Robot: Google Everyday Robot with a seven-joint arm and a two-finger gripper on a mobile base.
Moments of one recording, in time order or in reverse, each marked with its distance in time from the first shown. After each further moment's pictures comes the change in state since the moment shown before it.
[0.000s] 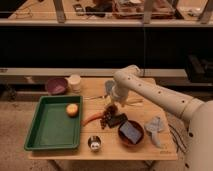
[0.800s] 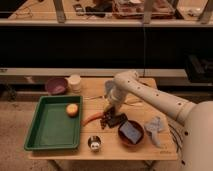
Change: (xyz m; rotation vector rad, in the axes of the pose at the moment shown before) arm -0.001 -0.015 0.027 0.075 -0.017 0.016
